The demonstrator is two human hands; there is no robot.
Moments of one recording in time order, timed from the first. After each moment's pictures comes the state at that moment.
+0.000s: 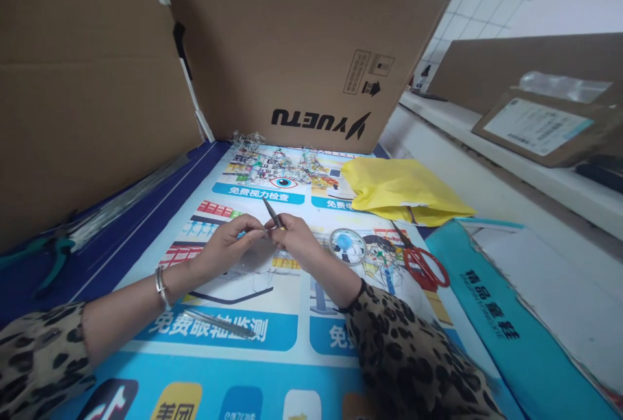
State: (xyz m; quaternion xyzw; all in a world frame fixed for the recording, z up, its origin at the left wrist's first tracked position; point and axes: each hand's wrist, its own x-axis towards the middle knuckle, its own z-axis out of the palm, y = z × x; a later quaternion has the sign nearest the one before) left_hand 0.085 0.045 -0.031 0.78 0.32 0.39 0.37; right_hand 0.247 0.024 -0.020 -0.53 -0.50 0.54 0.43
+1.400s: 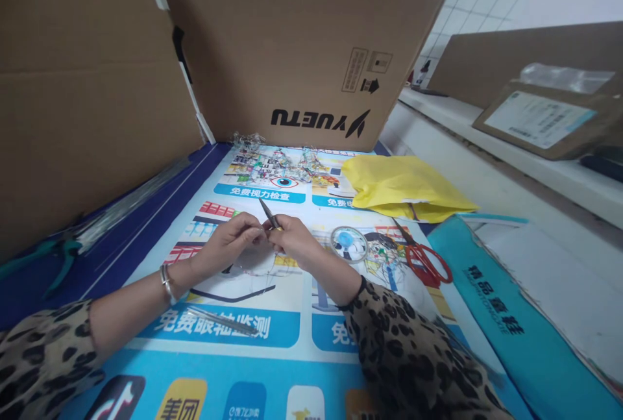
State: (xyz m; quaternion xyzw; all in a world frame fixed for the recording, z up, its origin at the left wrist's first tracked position) left_hand 0.080 0.048 -0.030 0.80 0.30 0.37 0.36; right_hand 0.242 0.021 -0.017 -0.53 -0.49 0.57 0.40
